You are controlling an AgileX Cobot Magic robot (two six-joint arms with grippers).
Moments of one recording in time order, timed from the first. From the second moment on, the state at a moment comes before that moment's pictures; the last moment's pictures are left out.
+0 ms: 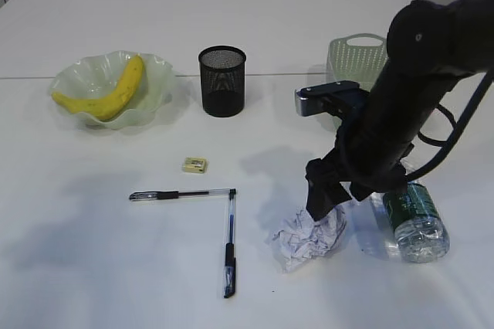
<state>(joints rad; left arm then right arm) 0.15 1.01 -0.81 -0.16 0.99 0.00 0.36 1.86 -1.23 0.25 0.88 -0.28</state>
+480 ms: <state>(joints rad) 0.15 1.01 -0.81 -0.16 0.99 0.00 0.36 1.87 -1.23 0.26 0.91 -0.32</state>
